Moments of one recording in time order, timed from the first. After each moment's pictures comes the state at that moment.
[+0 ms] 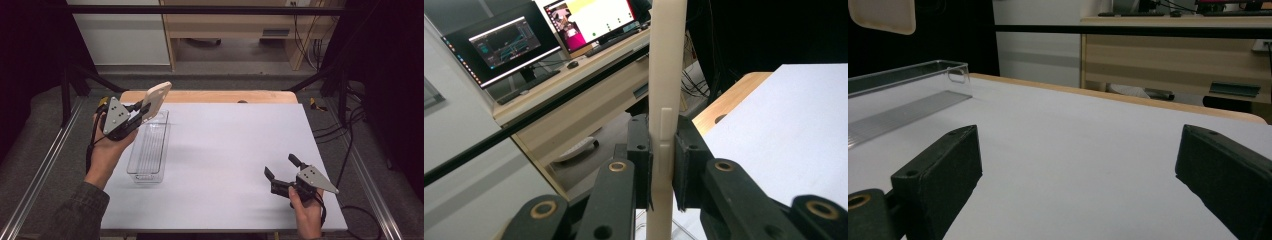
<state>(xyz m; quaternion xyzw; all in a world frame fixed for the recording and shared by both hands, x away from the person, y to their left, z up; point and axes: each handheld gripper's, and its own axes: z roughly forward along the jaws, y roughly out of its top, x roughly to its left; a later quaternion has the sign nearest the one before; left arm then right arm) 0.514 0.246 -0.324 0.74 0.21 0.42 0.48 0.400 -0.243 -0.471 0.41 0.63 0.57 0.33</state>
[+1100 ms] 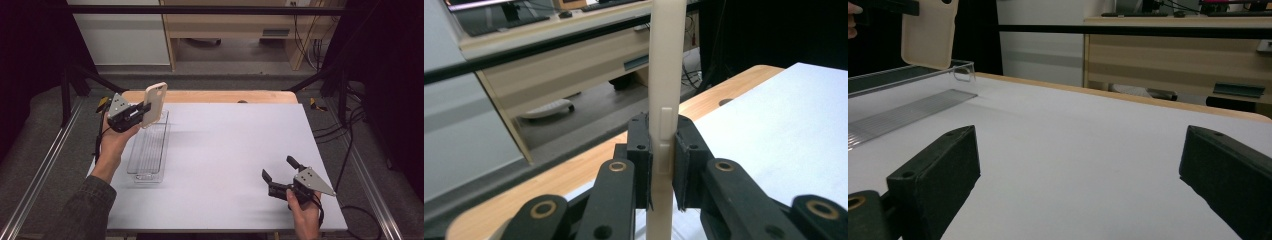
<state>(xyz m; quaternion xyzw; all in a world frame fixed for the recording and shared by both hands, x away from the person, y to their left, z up) 0.576 0.269 -0.377 0.73 0.31 0.34 0.50 0.396 -0.237 -0.474 0.41 0.63 0.57 0.33</state>
